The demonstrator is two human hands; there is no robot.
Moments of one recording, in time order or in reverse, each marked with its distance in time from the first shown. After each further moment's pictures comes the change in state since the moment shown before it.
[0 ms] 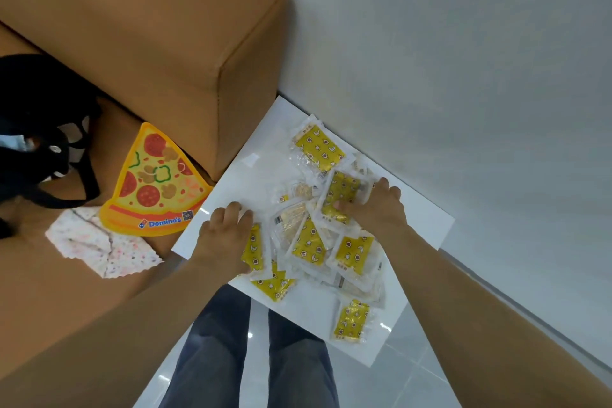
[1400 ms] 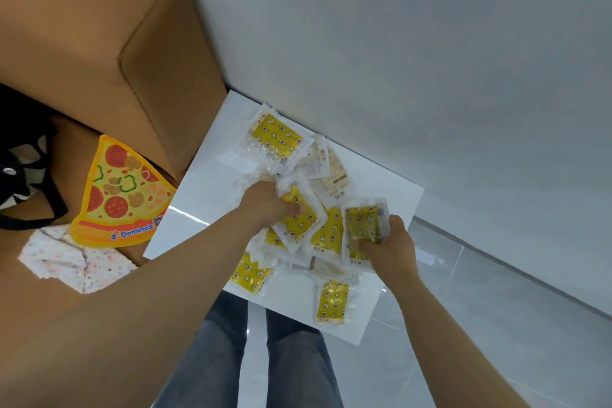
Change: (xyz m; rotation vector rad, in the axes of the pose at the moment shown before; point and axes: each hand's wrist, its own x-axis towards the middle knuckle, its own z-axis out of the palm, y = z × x) left_hand 0.049 0.104 -0.053 -0.829 -0.185 -0.189; right_hand -0.070 0.112 -0.003 0.506 0.073 0.014
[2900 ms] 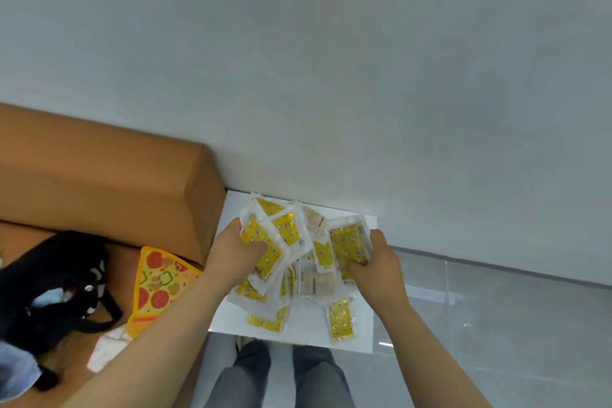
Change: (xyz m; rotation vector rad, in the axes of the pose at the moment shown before) left_hand -0.210 0.046 -0.097 -0.072 0.211 0.329; right_hand -0.167 -0.071 -0.059 0.192 0.238 -0.217
